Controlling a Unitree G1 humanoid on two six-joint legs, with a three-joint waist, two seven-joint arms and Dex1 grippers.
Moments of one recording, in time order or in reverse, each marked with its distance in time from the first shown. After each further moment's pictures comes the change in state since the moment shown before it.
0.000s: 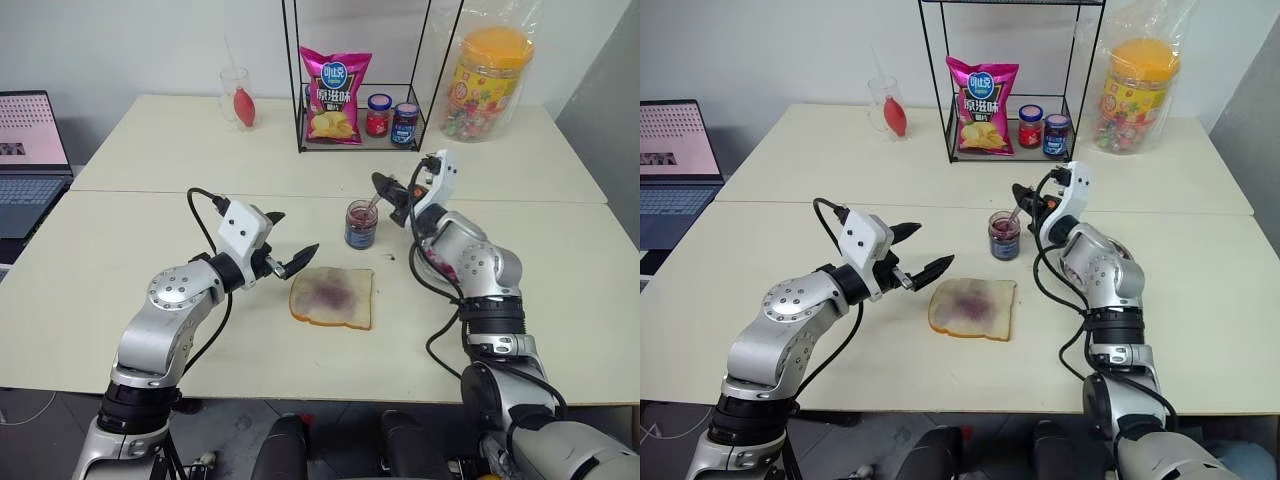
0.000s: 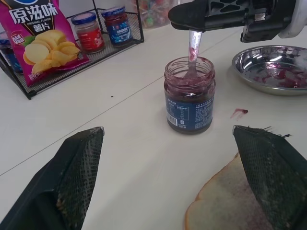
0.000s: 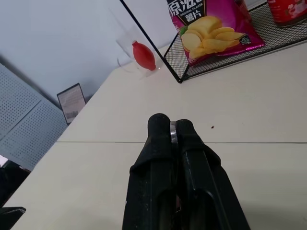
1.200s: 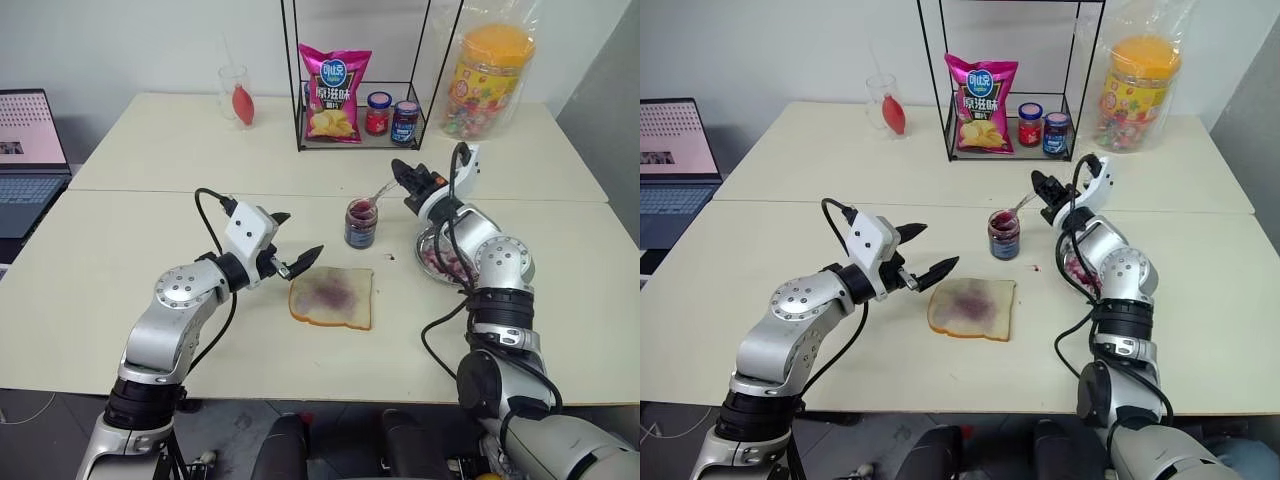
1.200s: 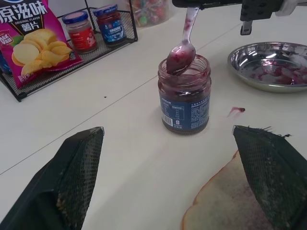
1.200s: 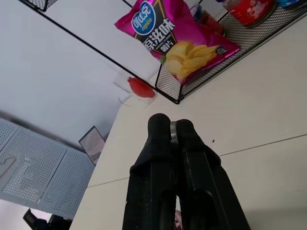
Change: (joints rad) left arm -0.015 -0.012 -0.024 0.036 0.020 -0.035 -0.016; right arm -0.042 0.021 -0.188 0.019 0.211 0.084 -0.162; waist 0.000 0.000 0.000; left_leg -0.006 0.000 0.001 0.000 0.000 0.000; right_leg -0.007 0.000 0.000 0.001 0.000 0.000
